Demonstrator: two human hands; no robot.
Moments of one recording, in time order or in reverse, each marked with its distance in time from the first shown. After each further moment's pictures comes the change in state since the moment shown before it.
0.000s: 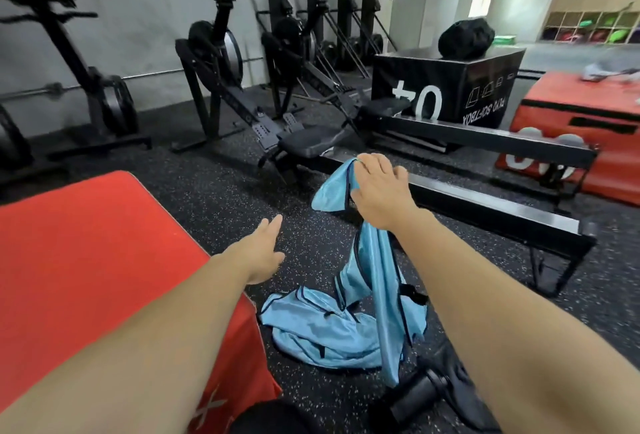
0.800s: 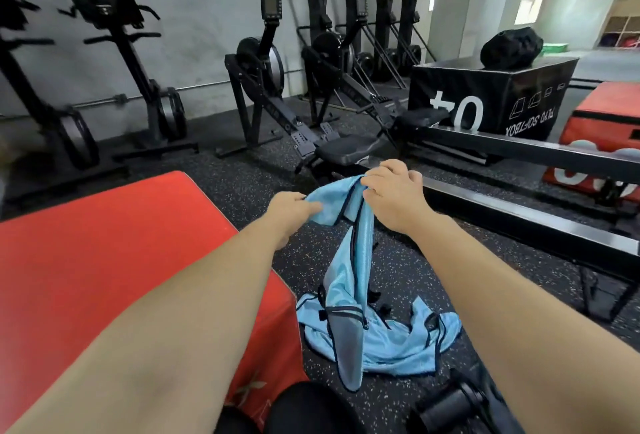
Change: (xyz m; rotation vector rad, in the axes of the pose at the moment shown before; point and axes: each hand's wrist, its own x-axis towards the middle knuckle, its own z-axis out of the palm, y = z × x) left_hand -0.015 0.013 -0.052 -0.917 0.298 -0.120; right_hand -0.004 -0.043 -0.020 0.199 0.040 -0.054
